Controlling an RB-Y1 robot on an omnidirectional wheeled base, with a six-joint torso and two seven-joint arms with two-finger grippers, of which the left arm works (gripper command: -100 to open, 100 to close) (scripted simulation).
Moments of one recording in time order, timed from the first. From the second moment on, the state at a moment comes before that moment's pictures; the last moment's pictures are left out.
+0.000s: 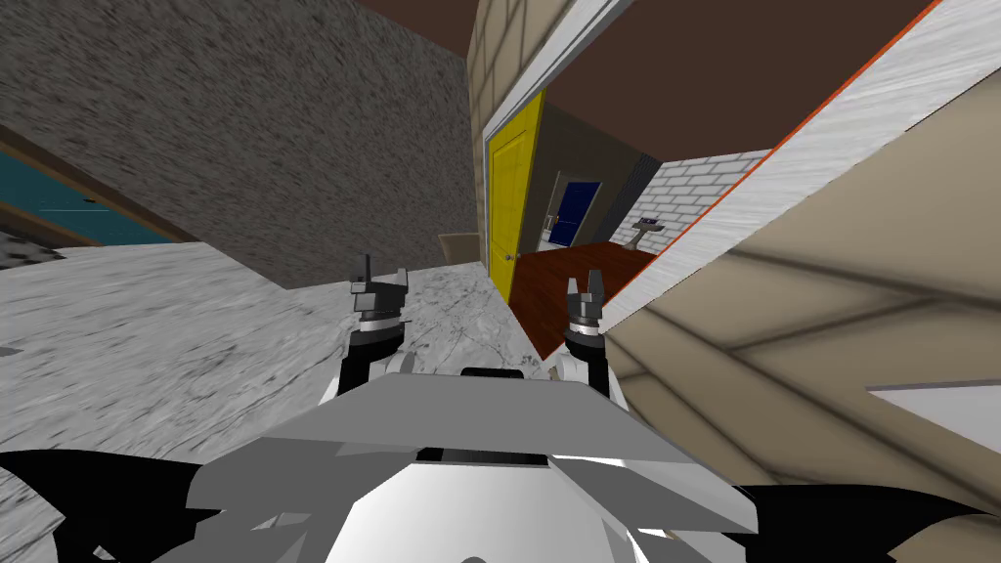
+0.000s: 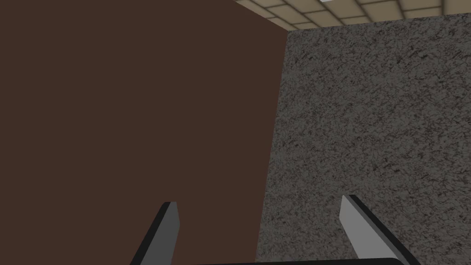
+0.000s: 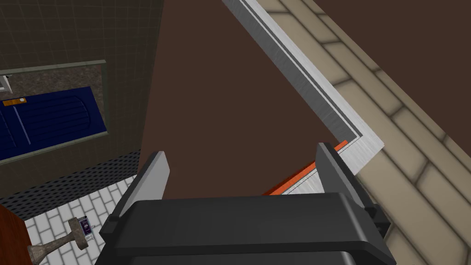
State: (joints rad) arm 0.55 -0.01 0.07 -2.32 -0.03 -0.51 0.09
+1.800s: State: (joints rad) arm 0.40 0.08 -0.08 -1.97 -0.05 -0.58 -0.22
